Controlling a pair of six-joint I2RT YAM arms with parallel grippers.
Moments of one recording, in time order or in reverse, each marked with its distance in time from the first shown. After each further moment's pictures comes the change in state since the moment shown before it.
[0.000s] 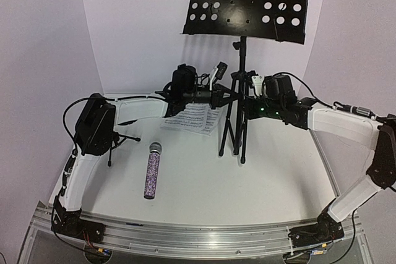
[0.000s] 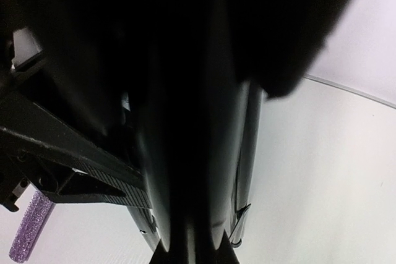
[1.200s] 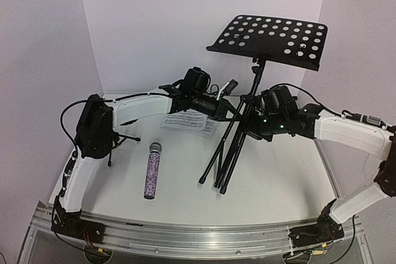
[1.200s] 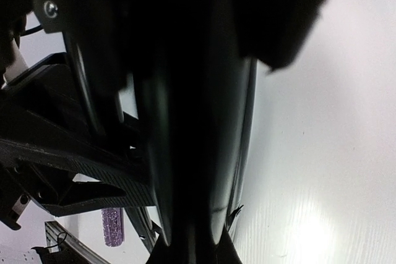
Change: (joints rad) left arm -0.058 -0.004 0.139 -0.598 0.097 -0.171; right arm 0.089 -0.101 -0.069 -0.251 -0.042 0.656
